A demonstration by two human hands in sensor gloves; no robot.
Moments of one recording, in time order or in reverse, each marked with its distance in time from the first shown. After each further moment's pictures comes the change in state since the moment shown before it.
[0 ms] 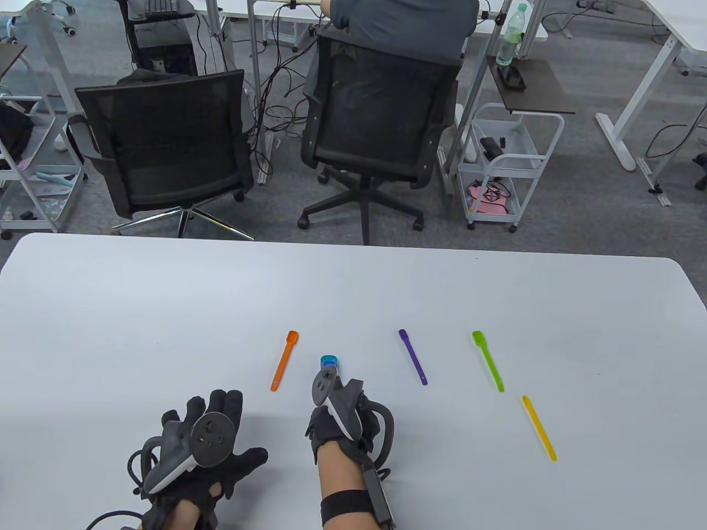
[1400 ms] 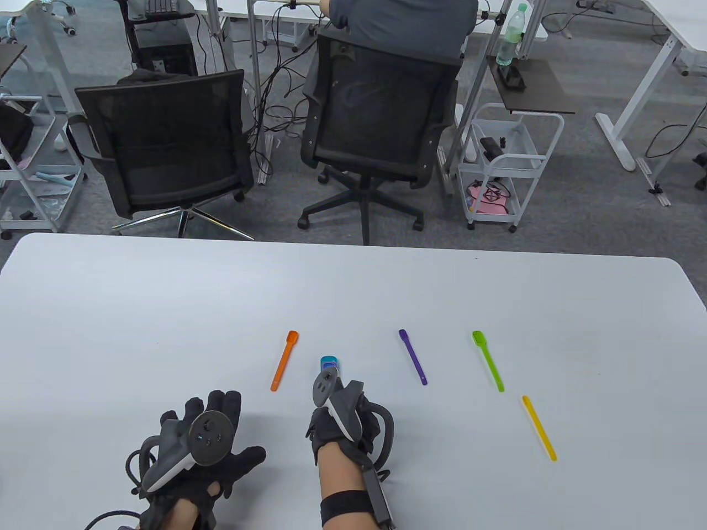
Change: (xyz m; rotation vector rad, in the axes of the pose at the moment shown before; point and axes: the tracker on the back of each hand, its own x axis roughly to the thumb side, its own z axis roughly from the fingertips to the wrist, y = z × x) left_hand -0.002 0.001 0.000 -0.015 0.004 0.004; right_hand -0.001 0.003 0.000 0.008 0.005 -0.001
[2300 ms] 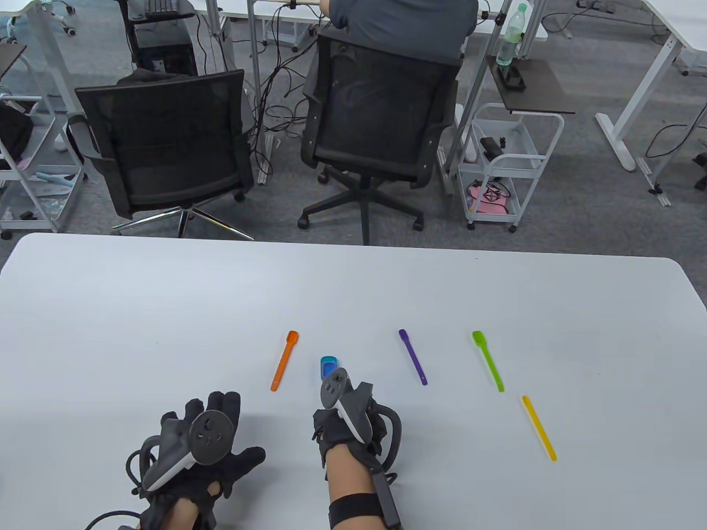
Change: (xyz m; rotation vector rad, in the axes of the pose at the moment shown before) left_hand -0.001 -0.001 -0.001 -0.016 0.004 0.004; right_hand -0.018 -0.008 0.002 0.014 -0.040 -0.050
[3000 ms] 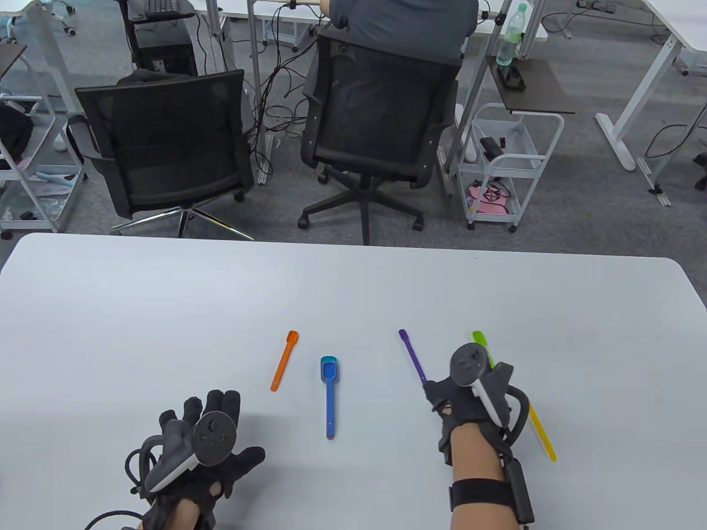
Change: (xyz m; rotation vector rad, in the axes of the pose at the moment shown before) left_hand 0.003 0.003 0.001 0.023 0.010 -0.049; right_hand -0.178 -0.108 -0.048 -0.129 0.103 -0.104
